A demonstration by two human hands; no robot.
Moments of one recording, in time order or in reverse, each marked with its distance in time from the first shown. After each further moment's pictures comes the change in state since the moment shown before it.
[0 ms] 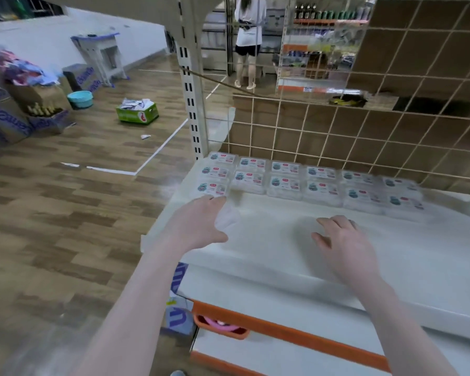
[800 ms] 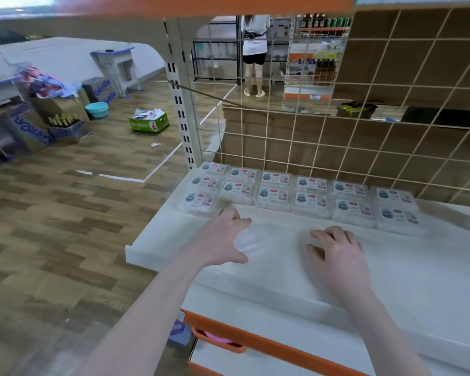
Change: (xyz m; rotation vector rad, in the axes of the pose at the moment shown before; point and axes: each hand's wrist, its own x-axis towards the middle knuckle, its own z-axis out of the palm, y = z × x) left_hand 0.031 0.047 0.039 -0.048 -0.047 0.106; right_hand 0.008 0.033 0.019 0.070 0.196 -0.077
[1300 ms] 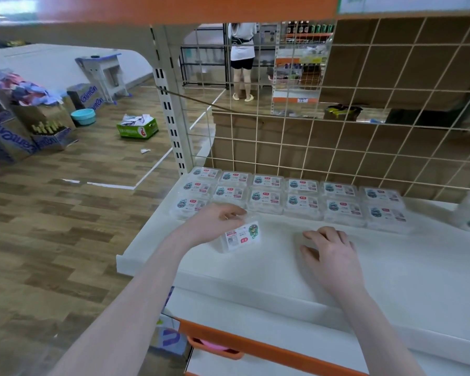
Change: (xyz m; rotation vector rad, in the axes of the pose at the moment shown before) left_hand 0.021 -0.007 -0.026 -0.475 0.029 -0.058; right_hand 0.000 0.004 0.006 0.016 0.045 0.002
